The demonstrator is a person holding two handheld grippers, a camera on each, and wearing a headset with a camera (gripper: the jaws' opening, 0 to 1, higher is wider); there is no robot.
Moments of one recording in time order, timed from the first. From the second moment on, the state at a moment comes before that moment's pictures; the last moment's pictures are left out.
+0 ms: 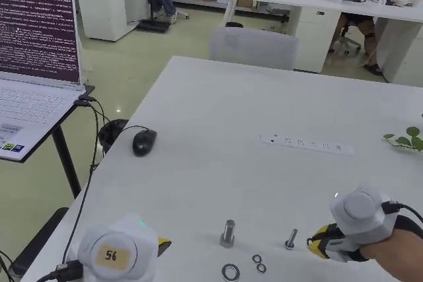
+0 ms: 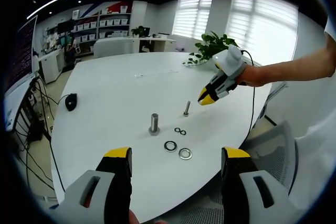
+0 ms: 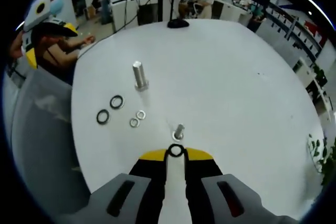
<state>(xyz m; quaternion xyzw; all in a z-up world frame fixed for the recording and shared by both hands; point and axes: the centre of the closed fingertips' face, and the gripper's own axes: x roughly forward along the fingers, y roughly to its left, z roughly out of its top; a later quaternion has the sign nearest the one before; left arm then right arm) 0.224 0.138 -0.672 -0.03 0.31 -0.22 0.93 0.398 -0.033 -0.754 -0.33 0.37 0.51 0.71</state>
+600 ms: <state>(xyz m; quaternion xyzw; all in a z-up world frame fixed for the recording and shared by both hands) 0.220 0.146 -0.674 -0.03 0.31 -0.21 0.93 0.410 -0.011 -0.760 -0.37 0.37 0.53 0.67</state>
